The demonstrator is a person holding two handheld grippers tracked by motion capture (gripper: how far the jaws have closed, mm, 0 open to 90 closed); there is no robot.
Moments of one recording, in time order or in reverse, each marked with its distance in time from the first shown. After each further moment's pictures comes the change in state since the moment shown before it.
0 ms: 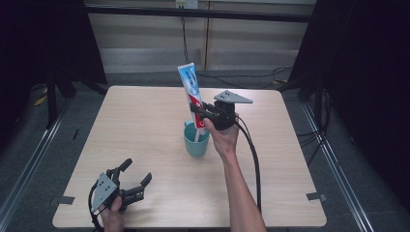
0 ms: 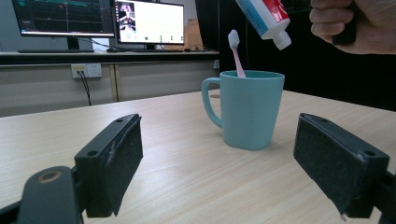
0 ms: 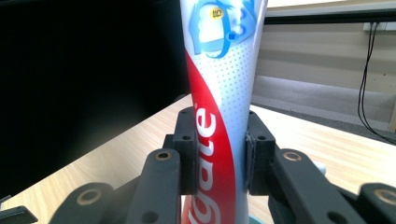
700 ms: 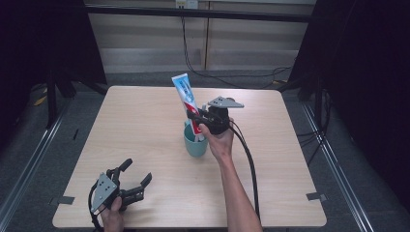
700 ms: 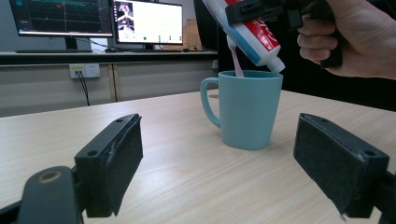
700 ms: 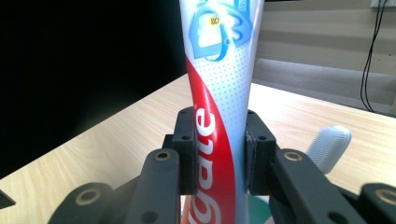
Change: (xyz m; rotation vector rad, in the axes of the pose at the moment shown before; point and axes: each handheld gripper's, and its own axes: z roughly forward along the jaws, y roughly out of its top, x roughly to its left) left arm 0.000 0.000 0.000 0.002 -0.006 0.002; right arm -0.004 -0.024 0.019 0.061 -0.008 0.003
